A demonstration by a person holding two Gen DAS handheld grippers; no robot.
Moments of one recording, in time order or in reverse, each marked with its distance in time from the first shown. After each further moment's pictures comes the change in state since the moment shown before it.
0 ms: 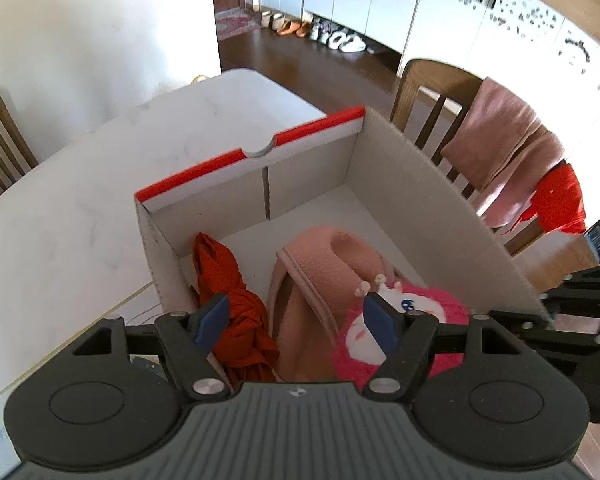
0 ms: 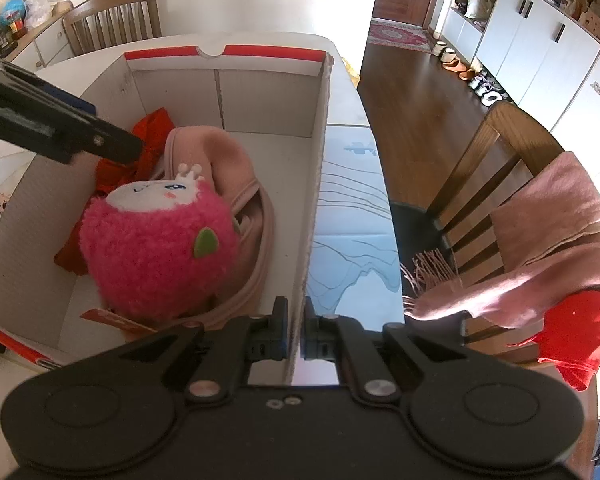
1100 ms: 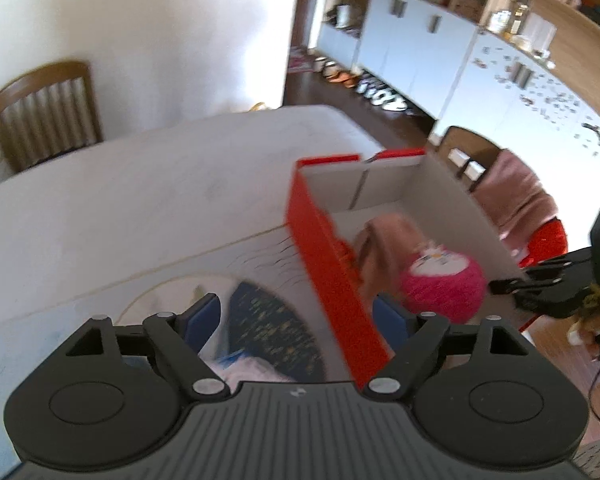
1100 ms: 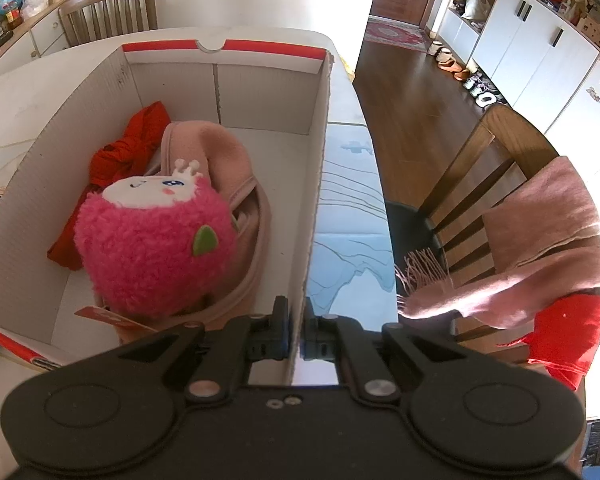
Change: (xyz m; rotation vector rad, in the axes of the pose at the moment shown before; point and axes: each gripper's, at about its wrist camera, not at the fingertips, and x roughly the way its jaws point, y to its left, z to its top) left arm -0.117 0.089 -0.104 -0.220 -0.139 0.036; right arm 0.001 0.005 0.003 -0.016 0.018 -0.034
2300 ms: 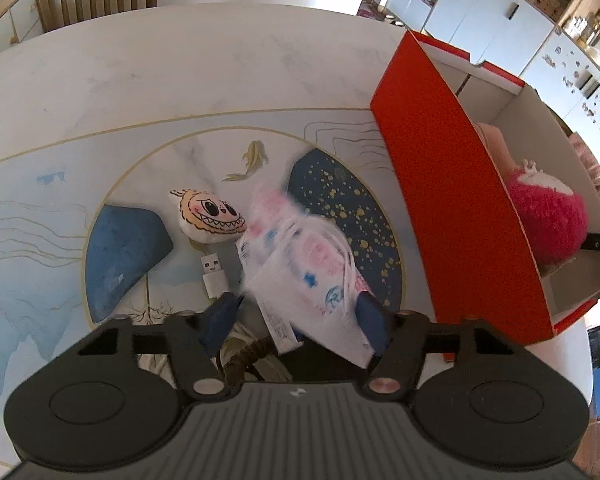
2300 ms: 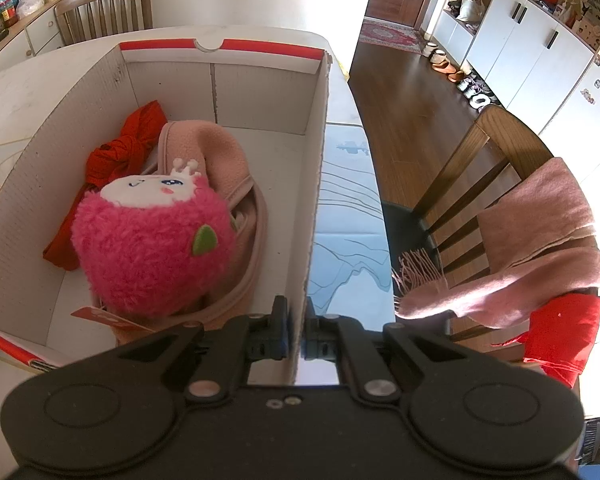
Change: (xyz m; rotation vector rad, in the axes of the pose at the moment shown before) left arm 0.075 0.042 -0.082 -0.197 0.152 0.049; right arm 0.000 0.003 0.000 0.001 -0.001 -0.021
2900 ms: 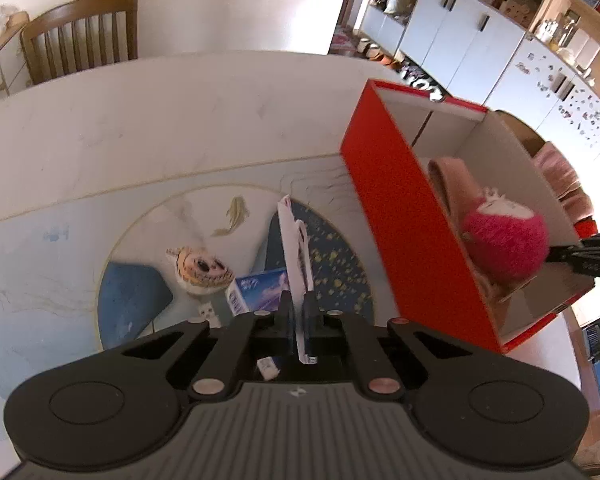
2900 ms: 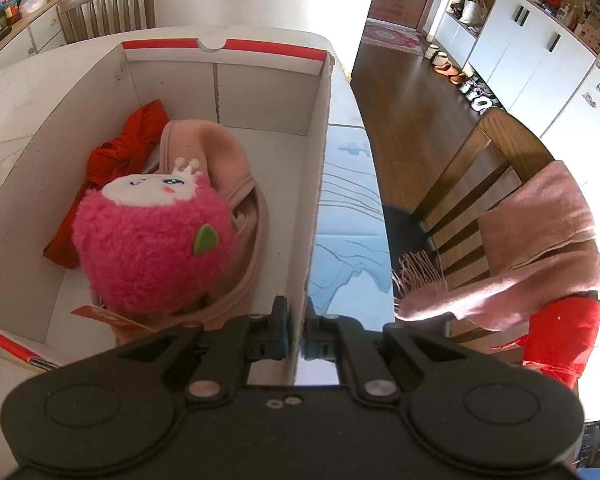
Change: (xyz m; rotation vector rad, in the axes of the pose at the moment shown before) left arm -0.039 -0.011 0.017 0.067 -0.098 -0.034; right arm 0.000 0.000 0.001 -0.010 -0.002 -0.001
